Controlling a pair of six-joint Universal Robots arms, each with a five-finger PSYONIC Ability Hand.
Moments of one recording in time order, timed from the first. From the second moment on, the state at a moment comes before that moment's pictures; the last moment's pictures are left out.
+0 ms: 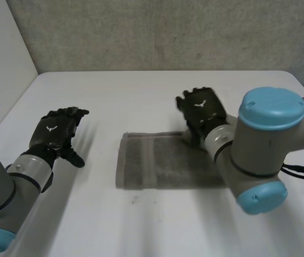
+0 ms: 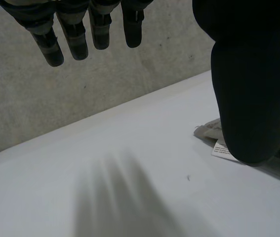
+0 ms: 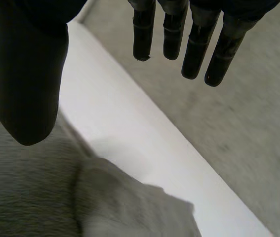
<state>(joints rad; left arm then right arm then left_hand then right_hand) 4.46 -1.79 -1.96 3.60 -1.43 3.22 2.18 -1.06 1.36 -0.16 1.60 2.71 0.17 0.17 0.17 0.17 0.03 0.35 0.35 0.35 0.34 0.14</state>
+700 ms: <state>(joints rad) 4.46 -1.79 -1.98 3.62 -1.43 3.22 2.11 -0.60 0.84 0.06 1.61 2.97 0.17 0.17 0.17 0.17 0.03 1.18 1.18 1.17 1.17 1.00</state>
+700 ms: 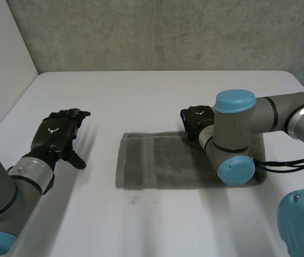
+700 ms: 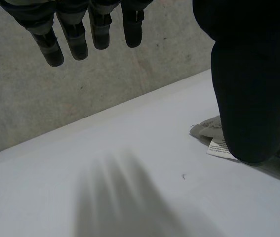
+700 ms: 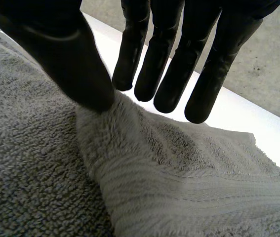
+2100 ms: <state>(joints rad) 4.46 -1.78 -1.99 3.62 -1.43 3.22 2.07 -1.19 1.55 -0.05 1.42 2.99 0.17 0.17 0.17 0.17 0.03 0.53 0.53 0.53 0.53 0.35</state>
